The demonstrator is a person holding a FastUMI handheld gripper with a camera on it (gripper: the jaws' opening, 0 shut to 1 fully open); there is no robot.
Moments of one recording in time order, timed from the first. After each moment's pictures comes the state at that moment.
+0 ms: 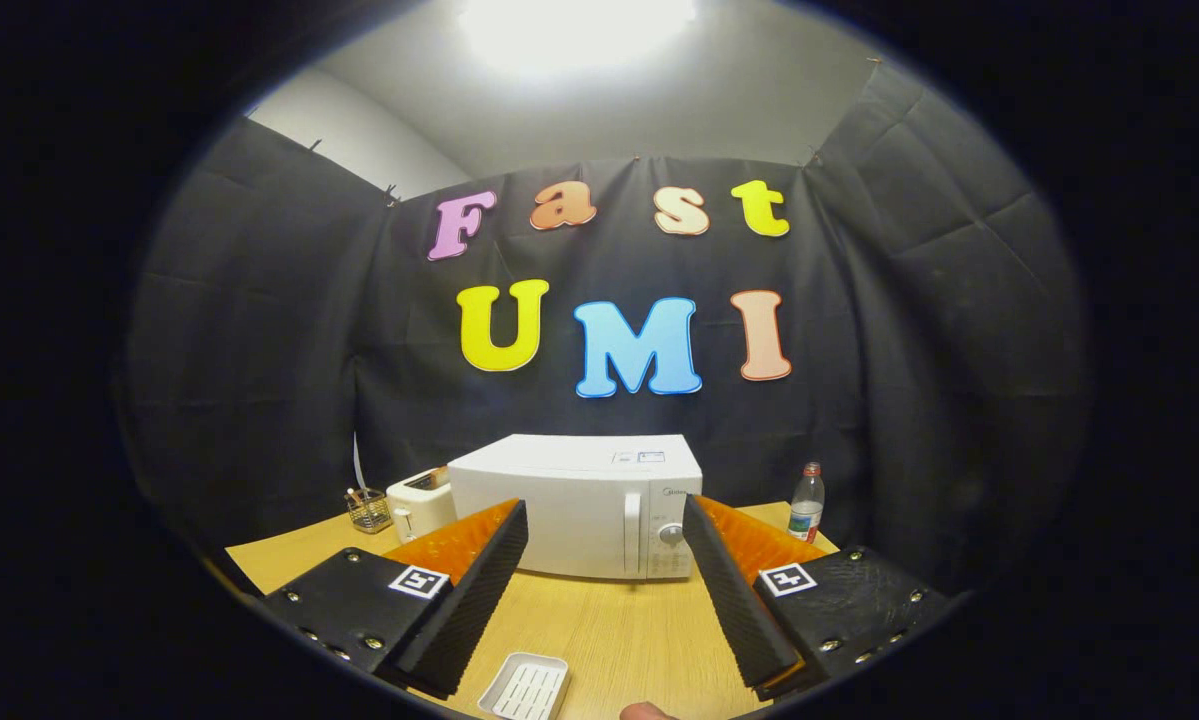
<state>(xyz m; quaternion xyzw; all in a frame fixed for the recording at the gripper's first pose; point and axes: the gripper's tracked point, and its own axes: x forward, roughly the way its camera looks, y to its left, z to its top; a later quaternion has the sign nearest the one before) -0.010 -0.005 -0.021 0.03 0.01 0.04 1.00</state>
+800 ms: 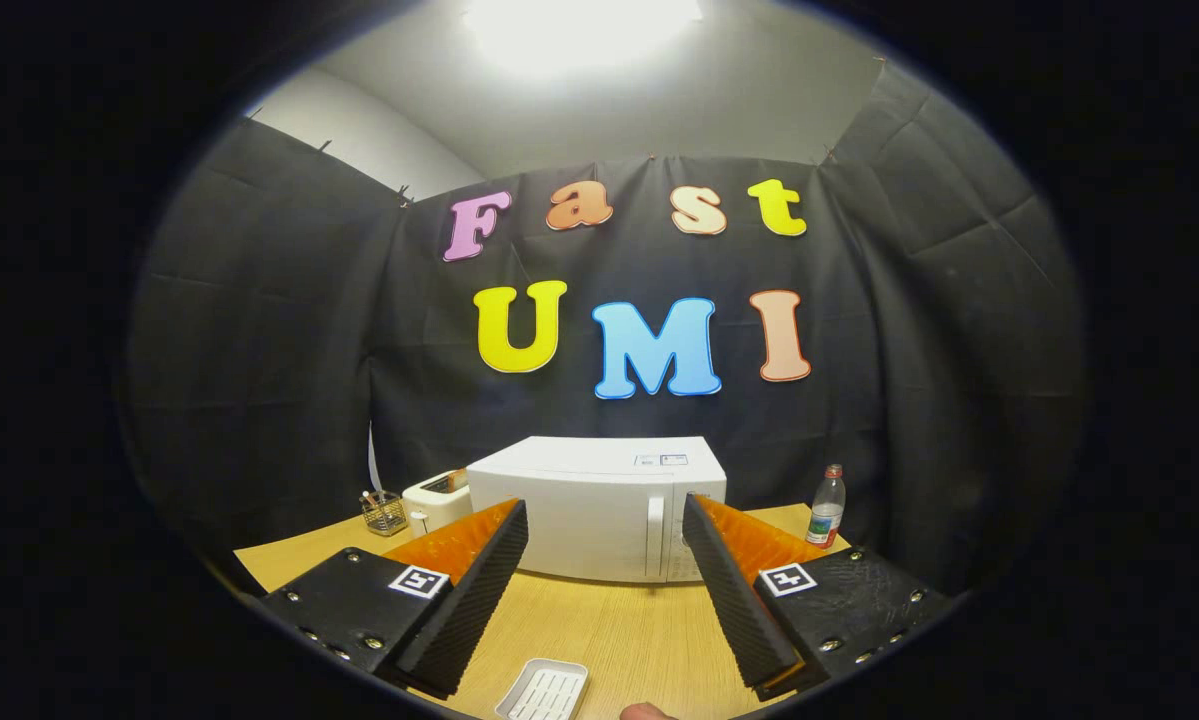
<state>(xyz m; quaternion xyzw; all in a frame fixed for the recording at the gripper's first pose) -0.001 0.009 -0.016 0.04 0.01 0.07 1.00</state>
